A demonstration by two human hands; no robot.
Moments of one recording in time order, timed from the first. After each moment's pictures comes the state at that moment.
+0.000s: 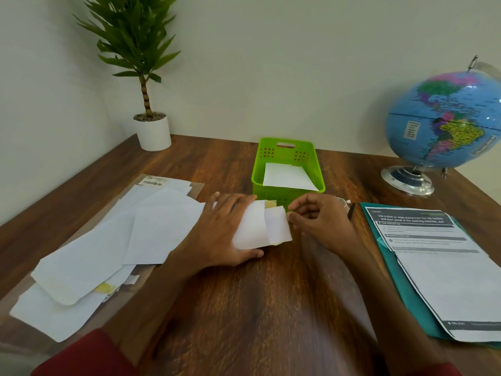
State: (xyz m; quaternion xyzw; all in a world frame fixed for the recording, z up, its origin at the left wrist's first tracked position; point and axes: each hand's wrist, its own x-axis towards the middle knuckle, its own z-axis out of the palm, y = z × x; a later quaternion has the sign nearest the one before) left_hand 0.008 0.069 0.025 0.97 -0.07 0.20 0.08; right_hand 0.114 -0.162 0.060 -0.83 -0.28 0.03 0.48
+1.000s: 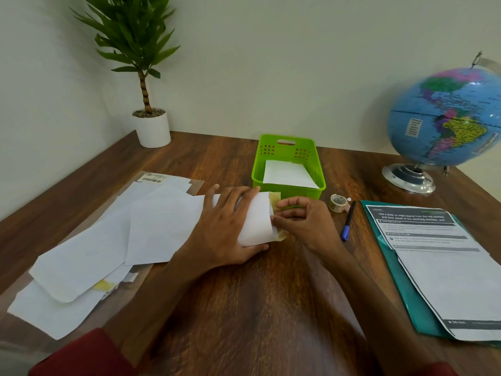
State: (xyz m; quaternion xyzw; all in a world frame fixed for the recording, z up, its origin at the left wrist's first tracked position) left_hand 0.007 0.054 0.028 0.96 -0.05 0.27 0.03; right_hand 0.095 -0.140 0.049 -0.77 -0.21 0.10 0.59
